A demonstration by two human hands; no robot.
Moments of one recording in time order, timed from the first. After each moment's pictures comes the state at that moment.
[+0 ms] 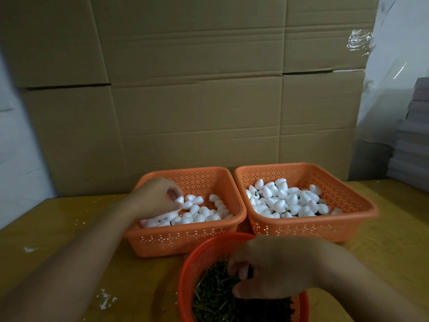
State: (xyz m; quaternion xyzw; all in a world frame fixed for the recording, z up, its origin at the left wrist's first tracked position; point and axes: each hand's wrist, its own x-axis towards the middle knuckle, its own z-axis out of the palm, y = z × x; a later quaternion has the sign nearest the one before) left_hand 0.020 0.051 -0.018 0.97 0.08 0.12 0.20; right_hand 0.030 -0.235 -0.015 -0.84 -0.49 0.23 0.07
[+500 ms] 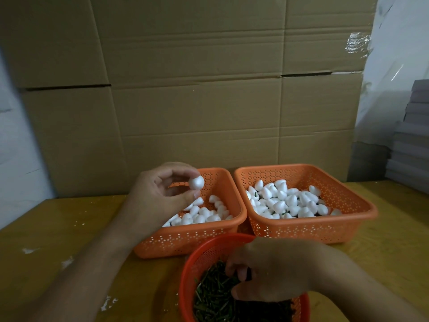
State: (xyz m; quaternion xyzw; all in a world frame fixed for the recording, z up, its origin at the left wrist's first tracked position) left_hand -0.032 -0.007 -0.005 0.77 -0.13 0.31 0.54; right_hand 0.028 -0.232 -0.018 -0.84 -0.50 0.21 0.05
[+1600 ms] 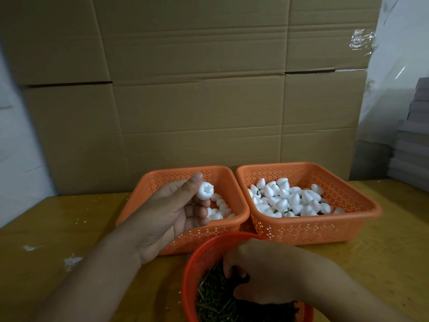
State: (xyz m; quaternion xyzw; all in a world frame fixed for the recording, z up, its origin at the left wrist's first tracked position) left_hand -0.040 -0.029 -0.006 0.64 -0.02 0.07 0.77; right_hand 0.029 -0.223 -0.038 -0.84 -0.52 0.15 0.06
